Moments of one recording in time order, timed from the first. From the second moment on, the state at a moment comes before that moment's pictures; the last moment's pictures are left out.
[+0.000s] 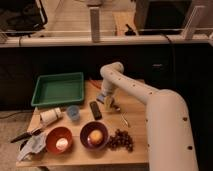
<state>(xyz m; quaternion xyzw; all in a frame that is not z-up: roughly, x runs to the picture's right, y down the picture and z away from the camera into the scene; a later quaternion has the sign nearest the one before) 0.003 0.067 0.939 -0.33 -0.11 -0.03 0.94</state>
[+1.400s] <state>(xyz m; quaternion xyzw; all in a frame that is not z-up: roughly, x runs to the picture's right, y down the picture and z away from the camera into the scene) 0.014 0.064 0.957 -0.30 -0.10 0.07 0.95</state>
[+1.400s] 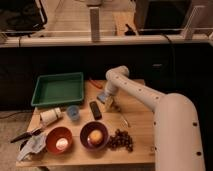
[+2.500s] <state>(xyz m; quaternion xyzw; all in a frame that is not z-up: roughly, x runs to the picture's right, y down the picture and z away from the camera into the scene) 0.012 0.069 0.965 -0.30 -0.11 0.09 0.94</state>
